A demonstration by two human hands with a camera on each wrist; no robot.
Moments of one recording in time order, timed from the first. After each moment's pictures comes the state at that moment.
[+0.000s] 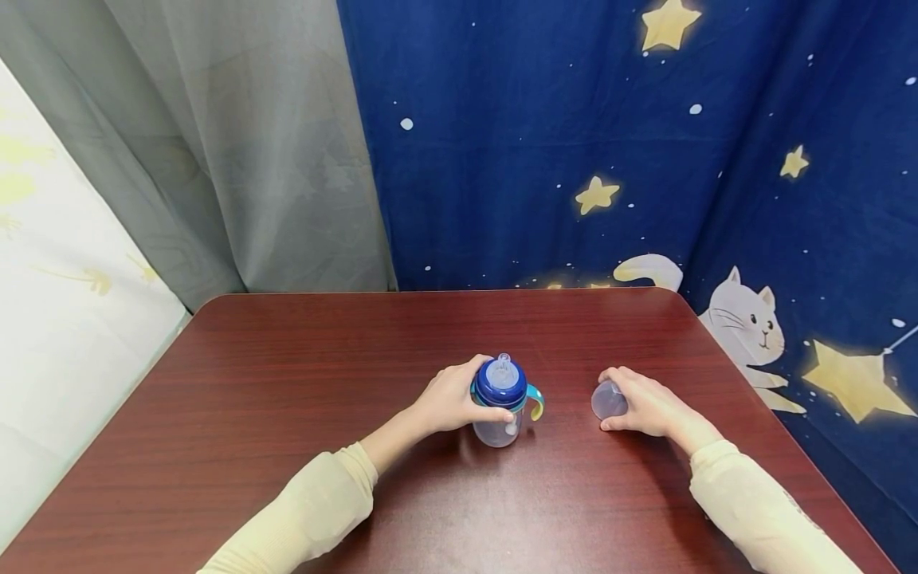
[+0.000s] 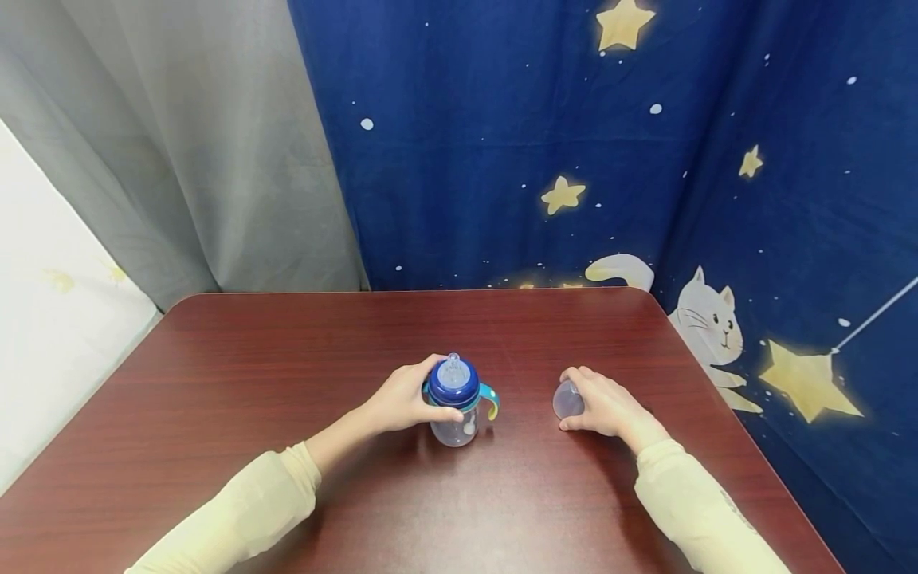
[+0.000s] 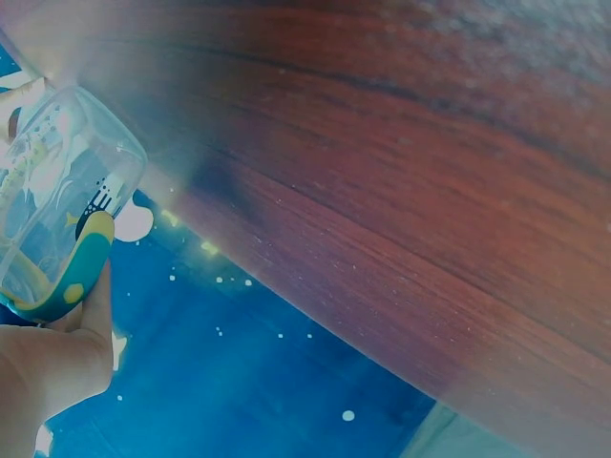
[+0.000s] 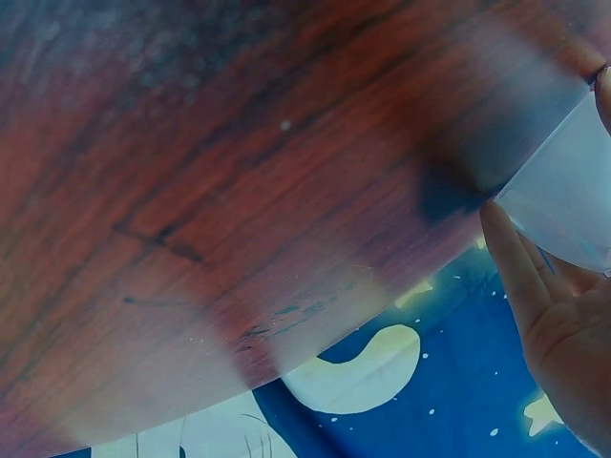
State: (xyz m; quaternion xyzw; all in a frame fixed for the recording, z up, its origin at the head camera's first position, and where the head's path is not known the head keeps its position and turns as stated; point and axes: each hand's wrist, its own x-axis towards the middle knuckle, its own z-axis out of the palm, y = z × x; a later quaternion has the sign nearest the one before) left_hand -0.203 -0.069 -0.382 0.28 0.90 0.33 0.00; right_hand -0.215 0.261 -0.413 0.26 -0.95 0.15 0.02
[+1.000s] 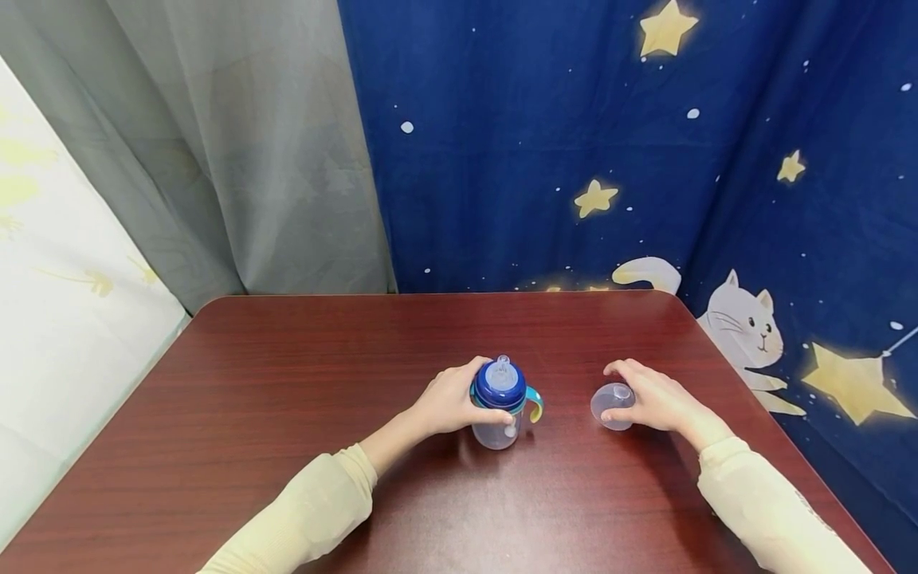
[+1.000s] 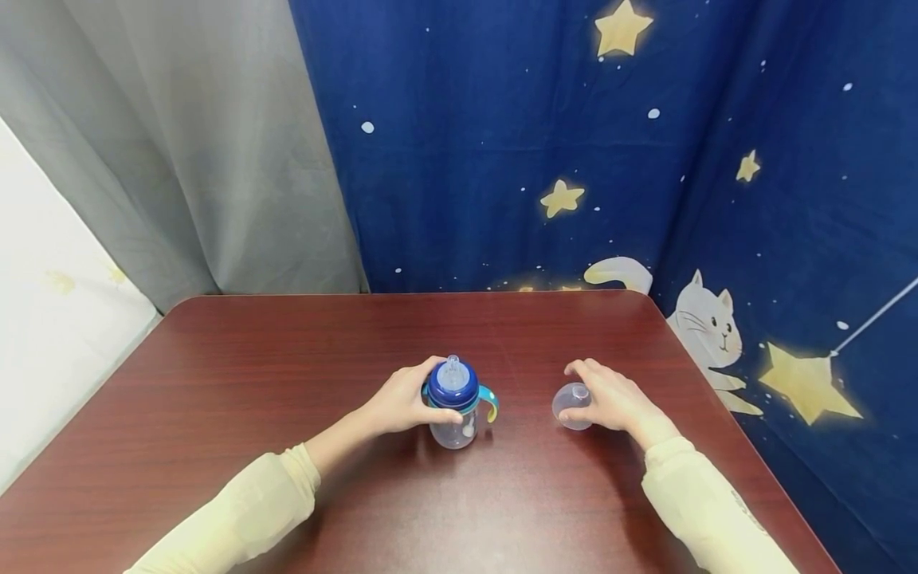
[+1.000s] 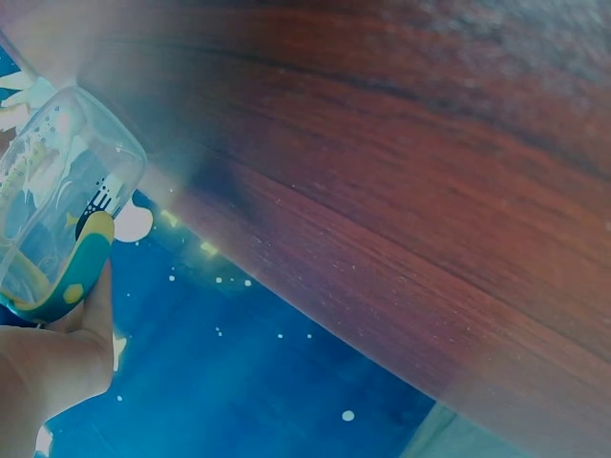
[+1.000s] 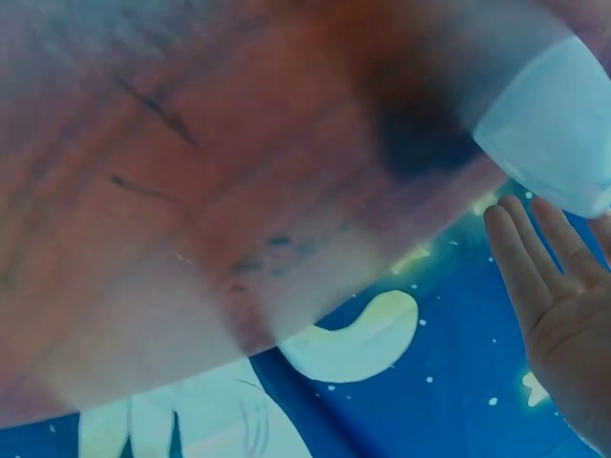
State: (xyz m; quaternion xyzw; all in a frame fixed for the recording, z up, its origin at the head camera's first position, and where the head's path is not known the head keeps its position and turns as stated) left_hand -0.207 -0.071 -0.384 0.28 0.90 0.33 0.00; right_hand -0.216 0.264 -0.397 0.25 -0.95 0.16 0.04
